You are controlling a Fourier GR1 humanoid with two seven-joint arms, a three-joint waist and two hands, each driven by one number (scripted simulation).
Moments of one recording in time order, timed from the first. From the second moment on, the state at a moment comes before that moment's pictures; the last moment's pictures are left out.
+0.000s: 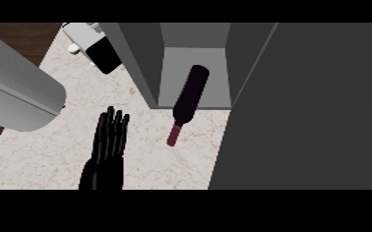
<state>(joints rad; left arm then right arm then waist) 0.08 0.32 -0.66 -1.82 0.47 0.62 -0.50 0.28 -0.25 0.54 -2.51 -0.10 0.27 0.46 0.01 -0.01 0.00</state>
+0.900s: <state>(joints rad) 0.36 0.56 -0.41 -2.03 0.64 0.40 -0.56 -0.01 -0.09 0.75 -2.43 -0.03 0.09 0.71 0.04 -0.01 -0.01</state>
